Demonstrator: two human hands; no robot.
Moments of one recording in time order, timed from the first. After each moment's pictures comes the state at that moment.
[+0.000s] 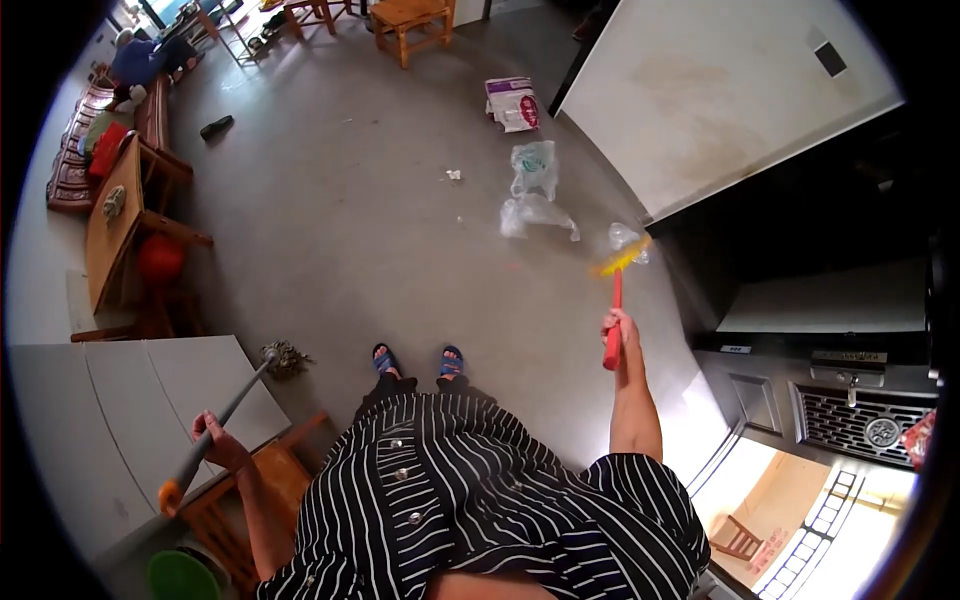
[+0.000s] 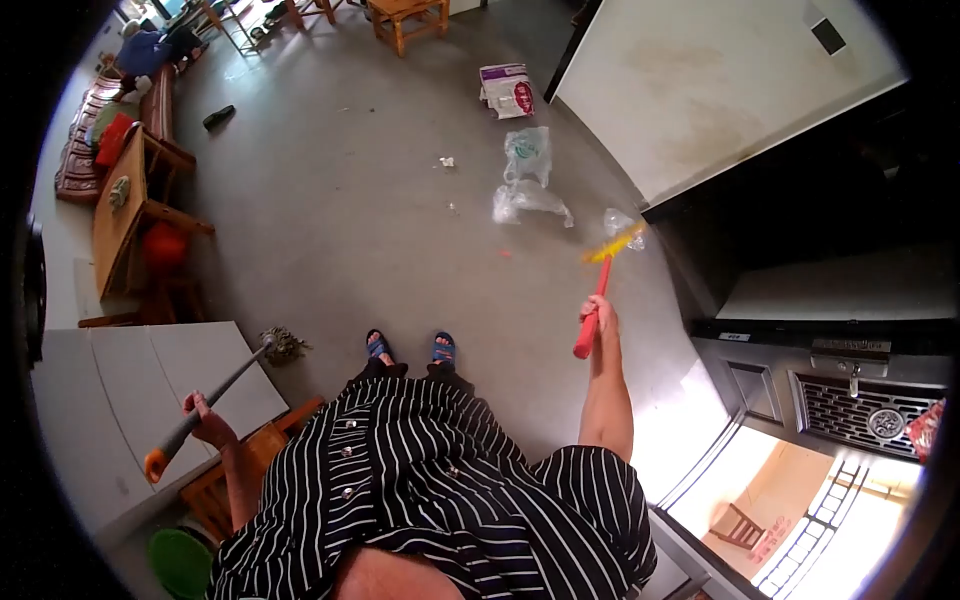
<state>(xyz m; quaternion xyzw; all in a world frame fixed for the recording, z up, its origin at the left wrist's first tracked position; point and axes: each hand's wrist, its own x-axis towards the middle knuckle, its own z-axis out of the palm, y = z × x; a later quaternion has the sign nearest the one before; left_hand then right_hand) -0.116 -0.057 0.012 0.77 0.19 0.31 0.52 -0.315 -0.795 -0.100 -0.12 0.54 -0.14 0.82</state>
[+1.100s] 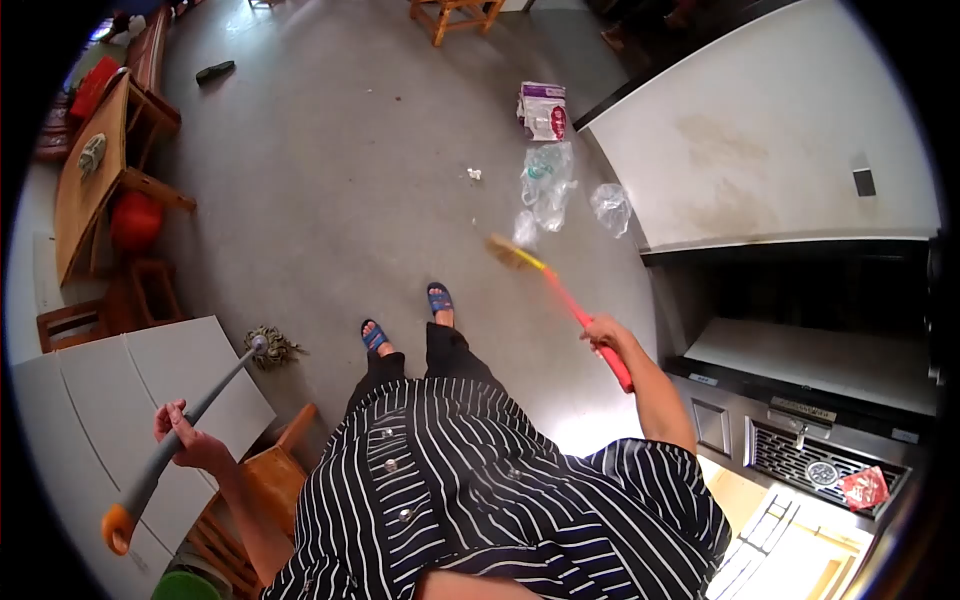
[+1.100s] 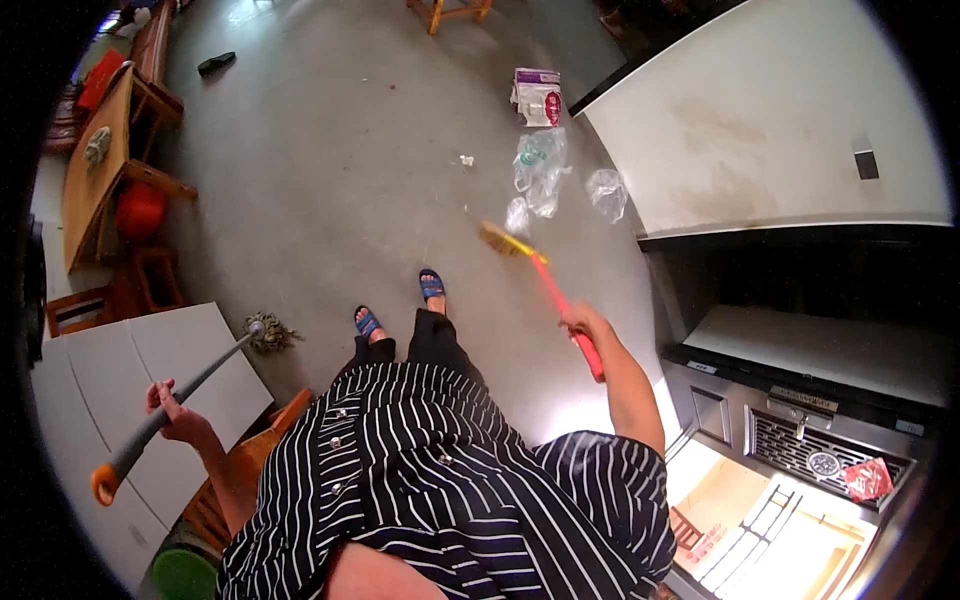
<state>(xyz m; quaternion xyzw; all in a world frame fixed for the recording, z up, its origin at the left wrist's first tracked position) 0.007 -0.038 0.042 0.75 0.17 0.36 0.53 -0.128 -0.708 -0.043 -0.68 0.50 0.43 0.33</state>
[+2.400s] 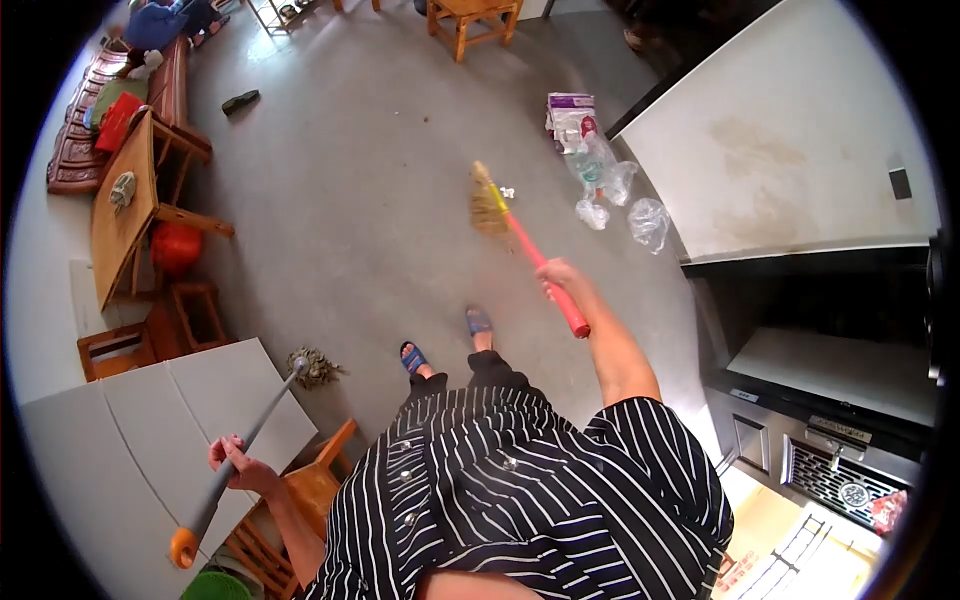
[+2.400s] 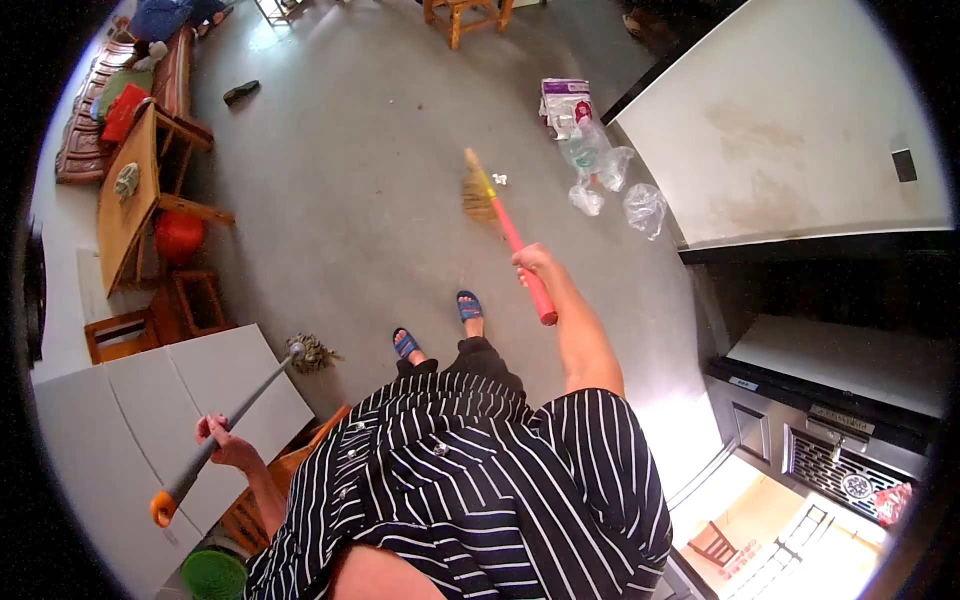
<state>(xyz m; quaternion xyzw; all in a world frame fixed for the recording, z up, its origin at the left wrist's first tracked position) -0.003 -0.086 0.056 0.76 0.19 0.34 0.53 0.063 -0.678 -0.085 -0.61 0.48 0.29 0.56</state>
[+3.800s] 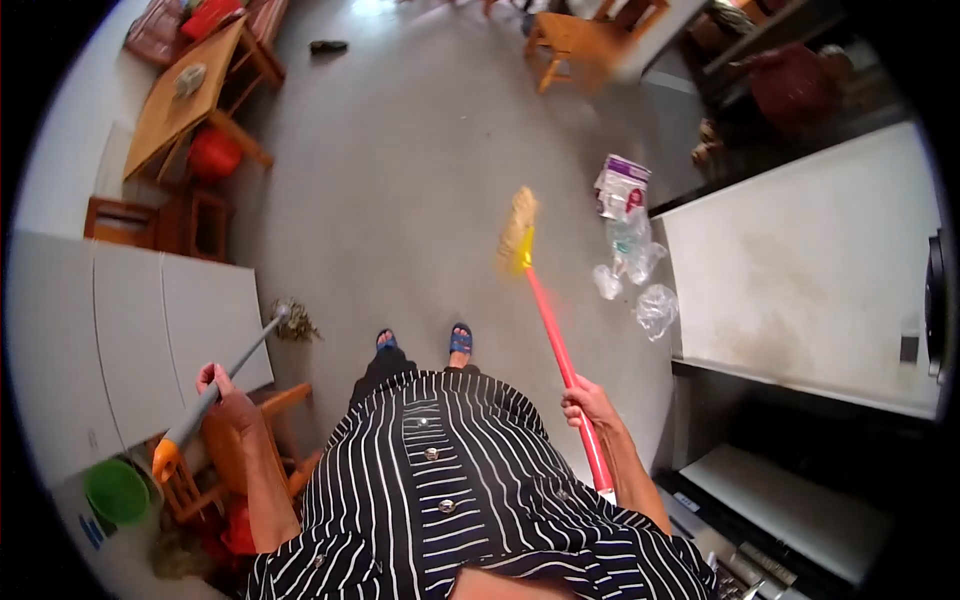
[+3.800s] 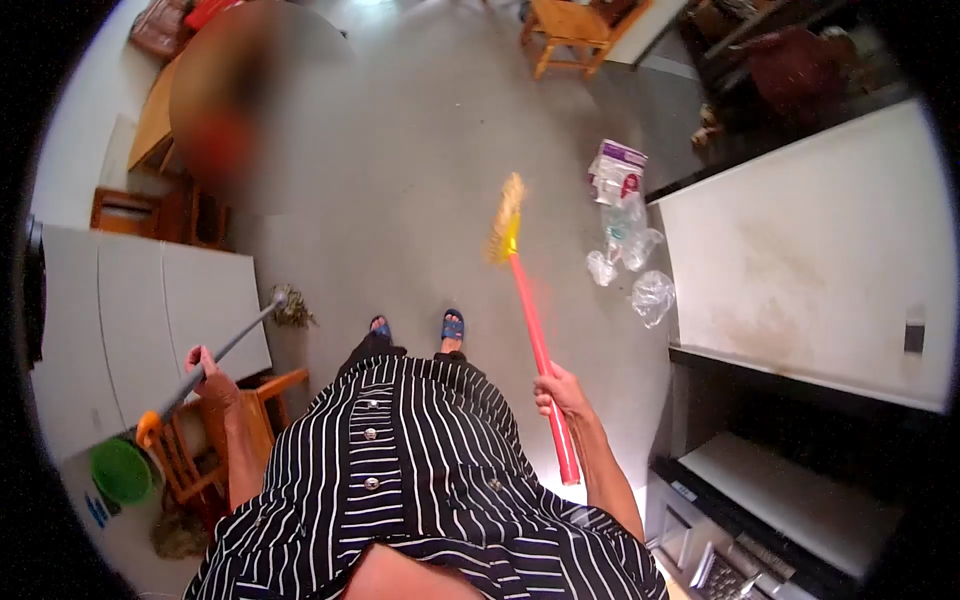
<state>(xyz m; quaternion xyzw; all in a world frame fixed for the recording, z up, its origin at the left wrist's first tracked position) 0.021 -0.089 0.011 0.74 0.36 0.36 0.43 -0.020 -0.665 0.030 -0.48 0.46 0.35 0.67</state>
